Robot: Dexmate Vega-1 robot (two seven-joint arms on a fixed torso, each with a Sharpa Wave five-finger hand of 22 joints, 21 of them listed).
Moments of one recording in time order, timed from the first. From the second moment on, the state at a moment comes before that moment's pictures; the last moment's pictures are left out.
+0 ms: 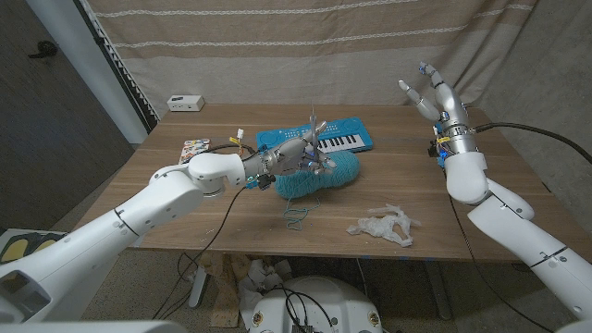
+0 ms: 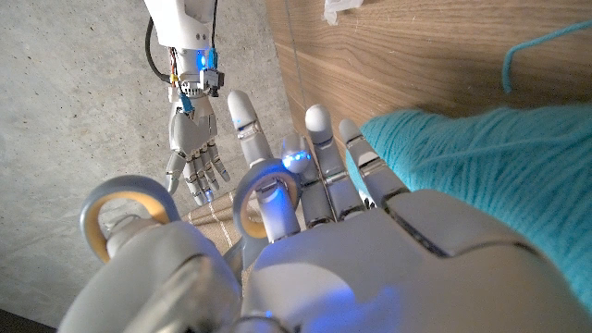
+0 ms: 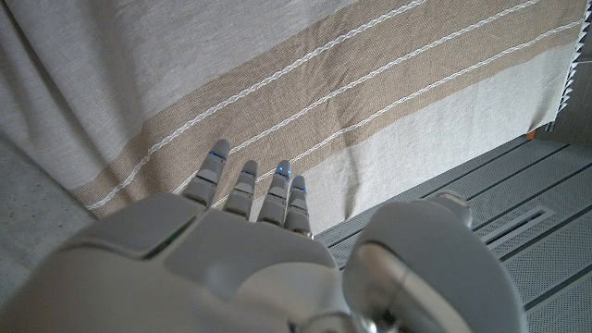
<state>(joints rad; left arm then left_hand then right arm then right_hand) 0.85 0.89 0.53 -2.07 -0.71 0.25 -0.28 0.30 -0.17 -0.24 -0.04 0.21 1.21 0.03 0.21 0.19 0.75 -0.03 1.59 1.25 0.58 -0.05 1.22 1.12 0.43 0.03 0.28 0.36 -1.16 -0.74 -0.16 -1.99 -0.20 -0.02 -0.53 0.43 -0.02 -0.33 0.08 0.44 0.15 -0.05 0.20 0.20 0.23 -0.07 0.22 0.20 0.12 0.02 0.19 0.19 0.06 0.20 0.41 0.17</state>
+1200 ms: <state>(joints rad) 0.93 0.94 0.48 -2.14 -0.72 0.24 -0.20 0.30 -0.17 -0.24 -0.04 0.21 1.22 0.03 0.20 0.19 0.76 -0.01 1.59 1.25 0.60 -0.06 1.22 1.12 0.43 0.02 0.28 0.36 -1.28 -0.81 -0.12 -2.05 -0.20 -0.01 -0.46 0.45 -0.02 -0.31 0.06 0.47 0.10 -0.04 0.19 0.20 0.28 -0.09 0.24 0.20 0.14 0.01 0.20 0.19 0.07 0.19 0.37 0.17</state>
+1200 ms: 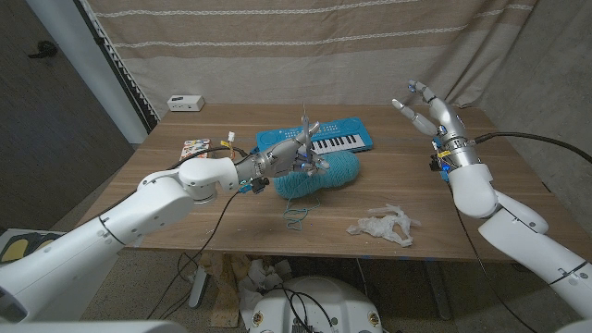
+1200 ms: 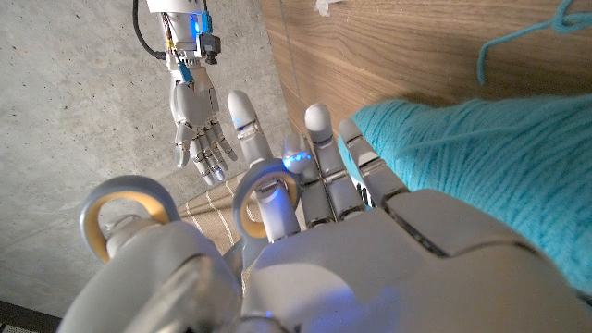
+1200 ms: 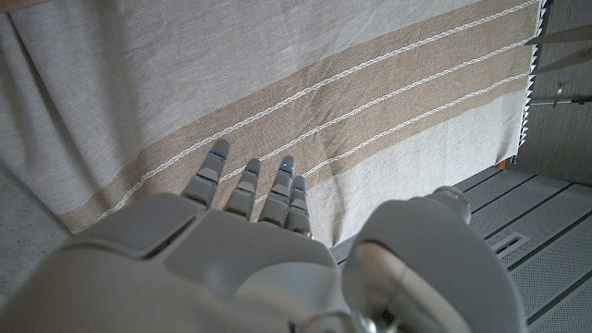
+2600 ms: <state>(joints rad) 0.95 0.95 0.45 -2.15 -0.75 0.25 -0.16 0.30 -0.18 -0.24 -0.04 0.22 1.22 0.02 0.20 0.19 0.77 -0.02 1.58 1.25 0.61 -0.06 1.22 1.10 0.43 0.02 0.28 0.37 -1.42 -0.85 -0.01 -2.08 -0.20 0.02 -0.36 0.48 -0.01 -0.30 0.05 0.51 0.26 -0.06 0.25 0.20 0.27 -0.07 0.25 0.20 0.14 -0.03 0.20 0.19 0.09 0.17 0.31 0.17</state>
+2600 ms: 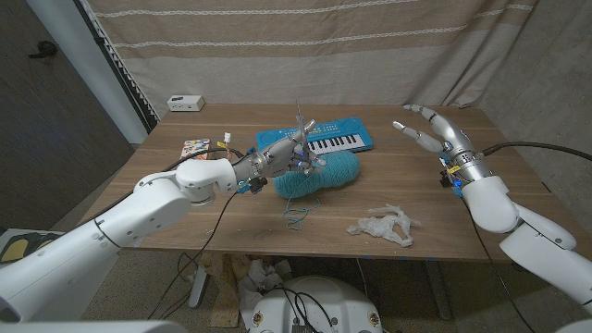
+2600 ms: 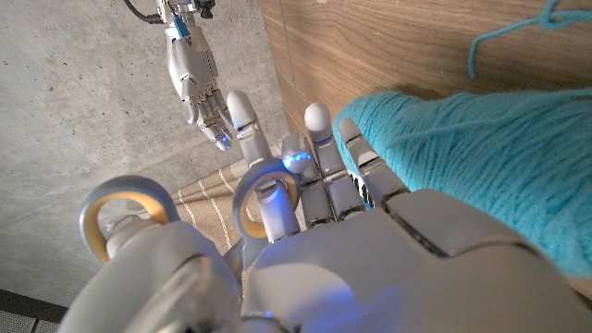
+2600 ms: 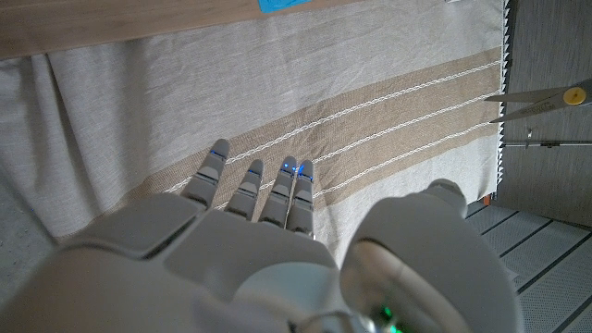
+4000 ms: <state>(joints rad) 0.88 0.91 0.50 -2.06 -0.69 0.23 -0.23 0.30 -0.17 -0.24 -0.04 0.22 1.22 0.02 0.20 0.19 0.77 -0.01 1.58 1.25 0.62 -0.06 1.22 1.10 0.43 0.02 0.27 0.37 -1.55 -0.84 0.09 -2.14 -0.24 -0.02 -0.29 0.58 0.04 -0.27 0.00 0.55 0.30 -0.08 0.25 0.20 0.35 -0.12 0.28 0.20 0.16 -0.04 0.20 0.19 0.11 0.15 0.27 0.18</state>
